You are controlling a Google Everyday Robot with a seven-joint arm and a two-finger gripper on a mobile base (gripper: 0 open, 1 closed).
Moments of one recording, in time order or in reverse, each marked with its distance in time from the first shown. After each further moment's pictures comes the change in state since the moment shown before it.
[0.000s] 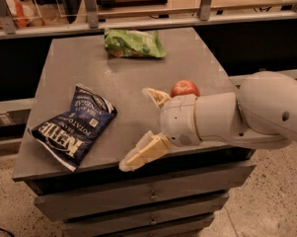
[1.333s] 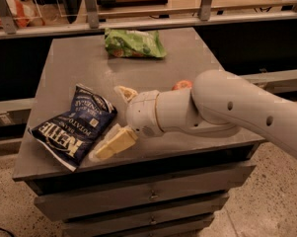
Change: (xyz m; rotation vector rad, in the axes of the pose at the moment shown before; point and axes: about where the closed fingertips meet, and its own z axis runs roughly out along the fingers) arm -0.015 -0.011 0.073 -0.042 -0.043 0.007
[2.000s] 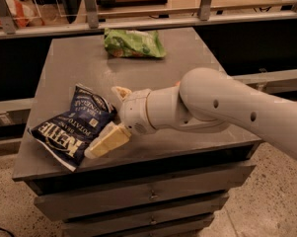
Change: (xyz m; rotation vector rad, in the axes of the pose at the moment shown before) arm 0.007 -0.011 0.018 0.022 0.049 0.019
